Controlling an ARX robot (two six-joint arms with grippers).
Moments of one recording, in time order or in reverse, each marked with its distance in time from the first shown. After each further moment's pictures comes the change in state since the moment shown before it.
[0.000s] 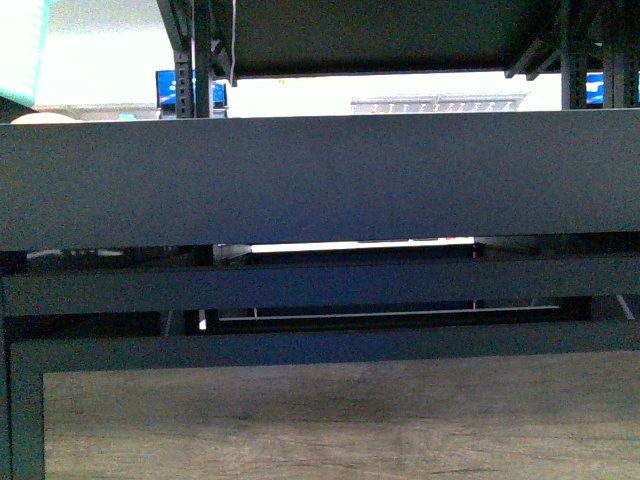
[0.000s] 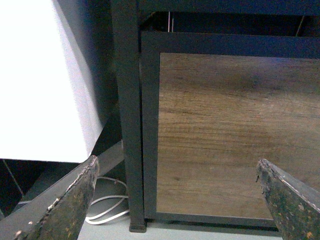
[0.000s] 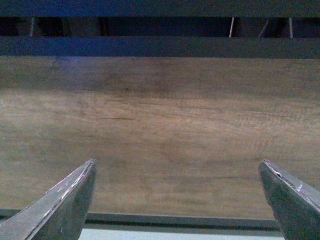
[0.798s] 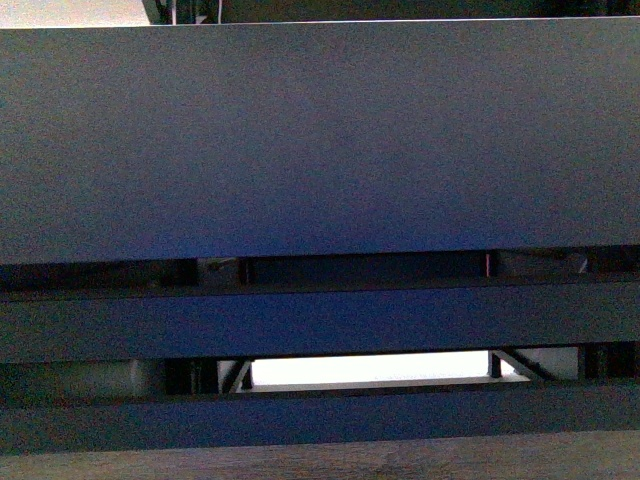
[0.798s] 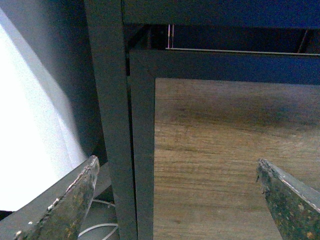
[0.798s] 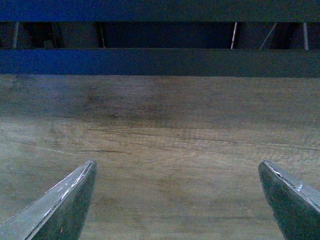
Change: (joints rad) left arm 0.000 0.000 0.000 0.000 -0.001 0.000; right arm 0.000 0.001 0.000 0.000 0.000 0.000
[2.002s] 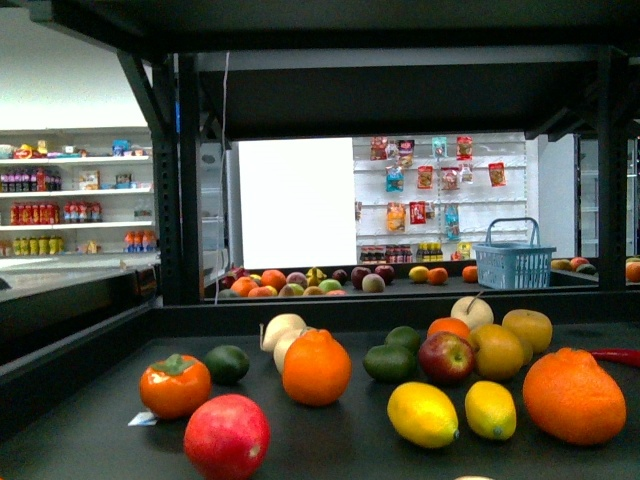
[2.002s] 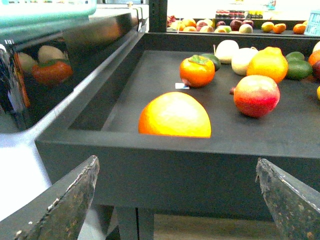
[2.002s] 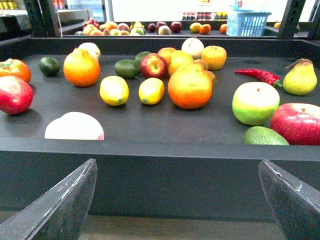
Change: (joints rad) left arm 0.000 0.000 0.000 0.000 0.000 0.000; right arm 0.000 0.000 0.000 0.000 -0.001 0.000
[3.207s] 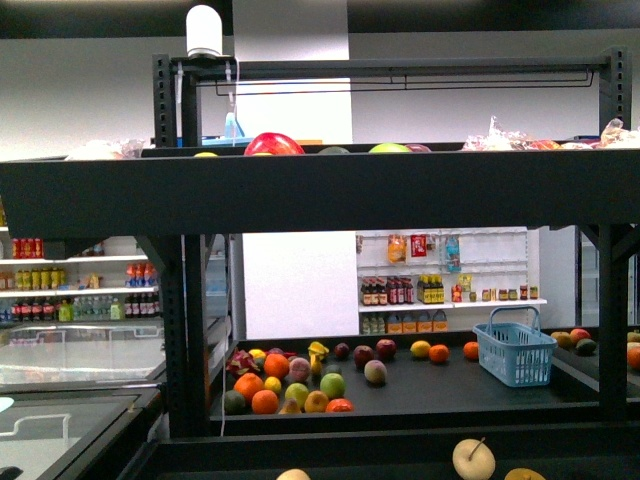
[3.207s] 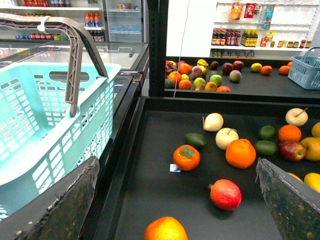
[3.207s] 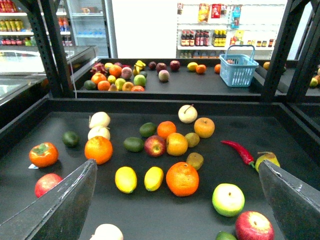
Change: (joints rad) left arm 0.000 0.000 0.000 0.000 0.000 0.000; right arm 0.000 0.000 0.000 0.000 0.001 0.000
